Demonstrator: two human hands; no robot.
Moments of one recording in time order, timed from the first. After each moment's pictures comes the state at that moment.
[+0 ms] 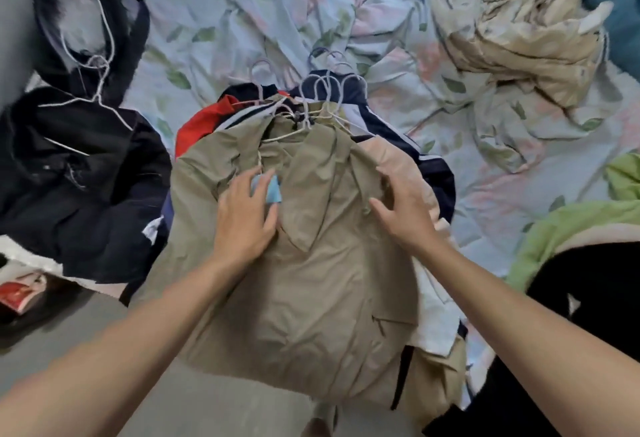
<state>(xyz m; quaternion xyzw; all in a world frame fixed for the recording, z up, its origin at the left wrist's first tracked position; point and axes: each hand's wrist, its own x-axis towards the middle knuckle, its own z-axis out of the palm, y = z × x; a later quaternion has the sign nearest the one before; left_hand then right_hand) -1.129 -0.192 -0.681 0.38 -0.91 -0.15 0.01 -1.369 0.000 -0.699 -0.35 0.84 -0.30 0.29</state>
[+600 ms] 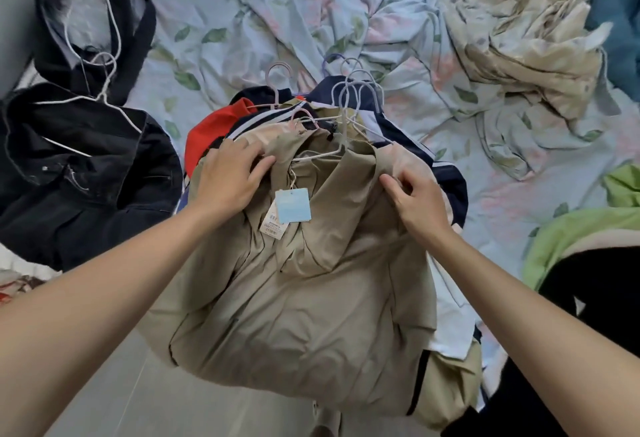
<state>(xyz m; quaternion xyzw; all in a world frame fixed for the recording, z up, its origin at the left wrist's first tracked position) -1.134 -0.293 -0.657 0.34 -0.93 -0.15 0.03 -1.354 -0.035 -0.670 -0.27 0.86 -0.36 0.22</state>
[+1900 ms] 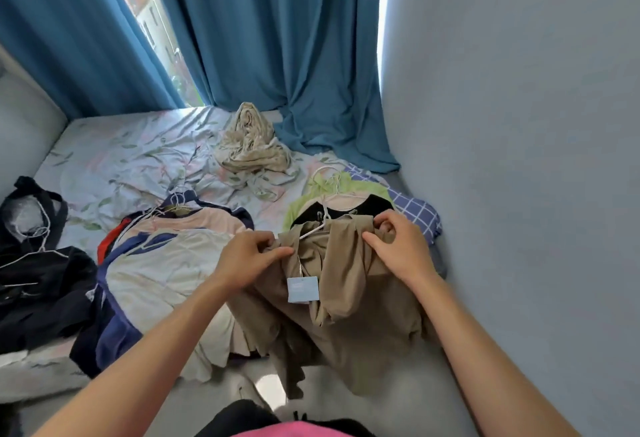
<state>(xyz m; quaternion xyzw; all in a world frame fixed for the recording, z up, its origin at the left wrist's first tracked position) -1.062 0.336 -0.226 0.10 -0.93 -0.36 0.05 -1.161 0.641 -0.192 -0.14 0.92 -0.38 0.01</state>
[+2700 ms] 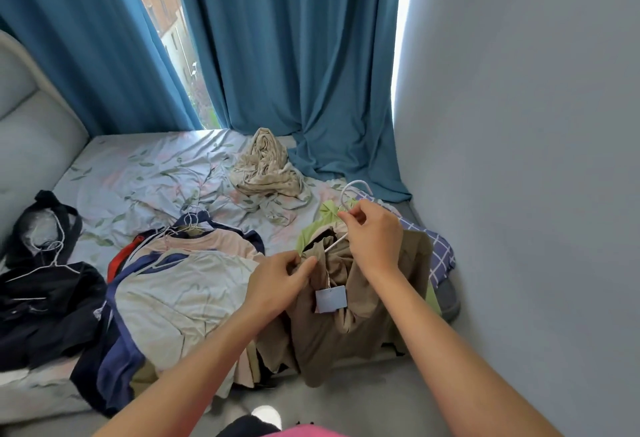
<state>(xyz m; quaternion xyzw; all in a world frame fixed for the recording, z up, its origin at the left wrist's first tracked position) -1.068 0.355 -0.202 0.16 -0.90 -0.39 0.10 -1.174 0.517 -0.139 -0.15 0.88 -0.42 -0.18</state>
